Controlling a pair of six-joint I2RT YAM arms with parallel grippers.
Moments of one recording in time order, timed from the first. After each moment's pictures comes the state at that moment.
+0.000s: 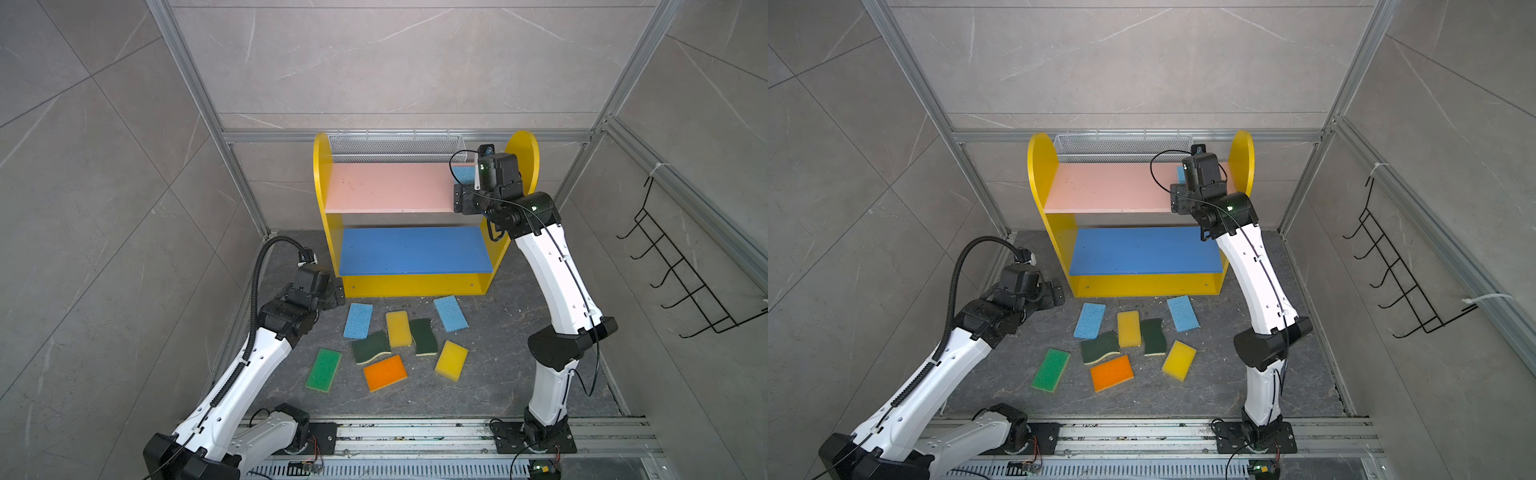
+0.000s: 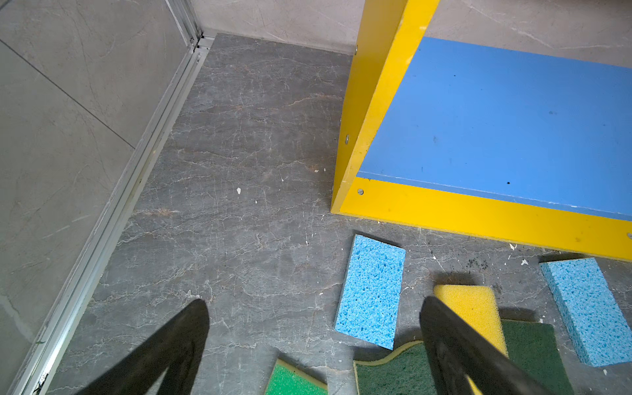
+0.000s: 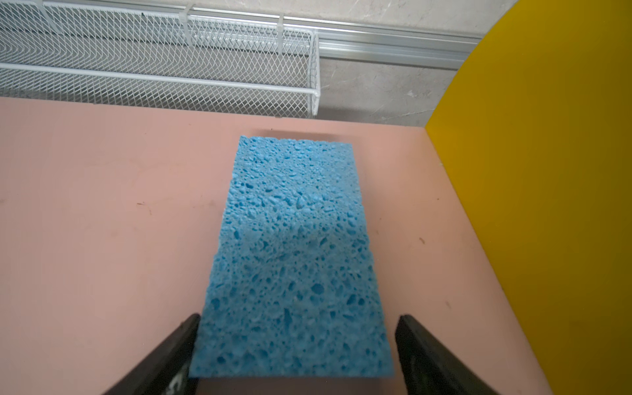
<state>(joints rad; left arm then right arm) -0.42 1.06 1.07 -0.77 -0.38 -0.40 0.45 1.93 2.50 -1.08 0.42 0.12</state>
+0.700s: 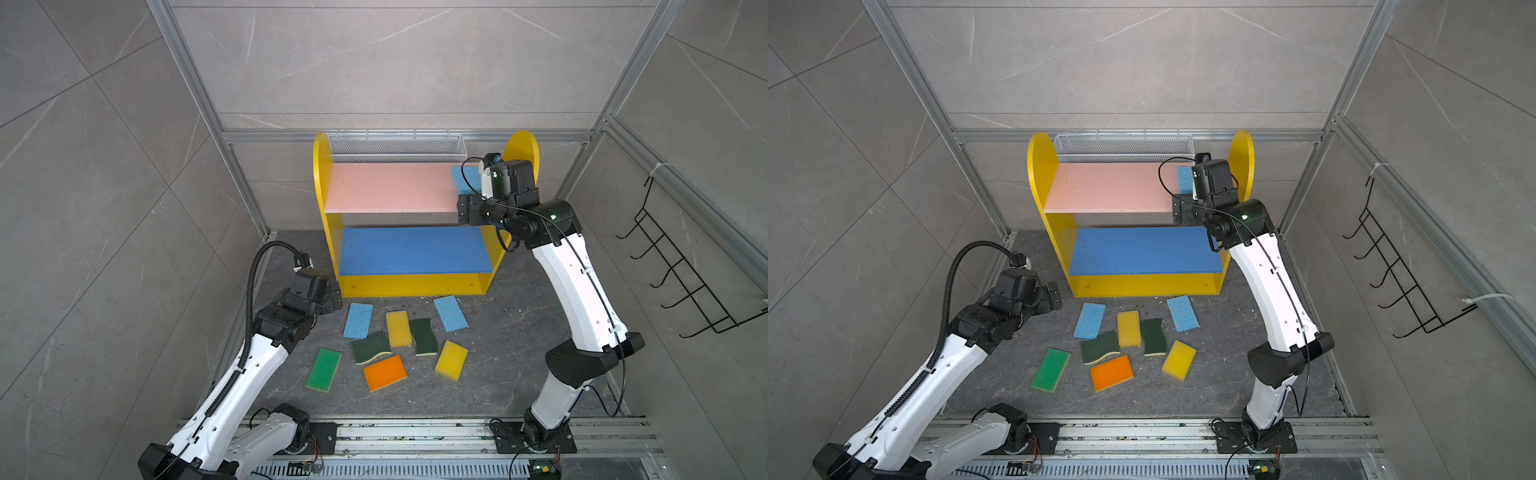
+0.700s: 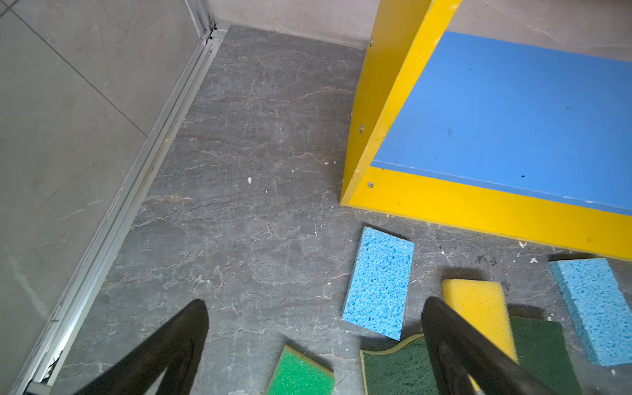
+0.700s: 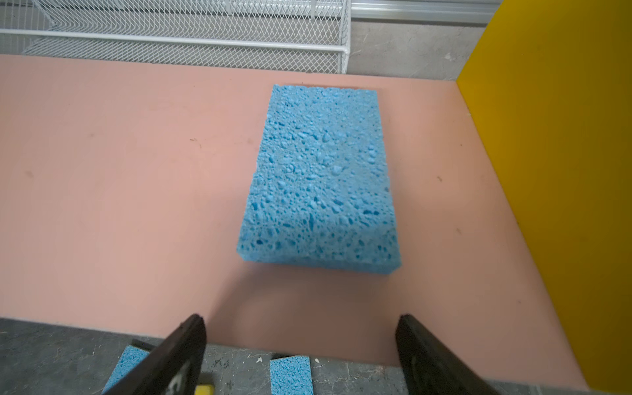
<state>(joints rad) -0.42 1.02 1.05 -0.82 -0.41 -0.43 0.45 1.76 2.32 -1.11 0.28 0.16</state>
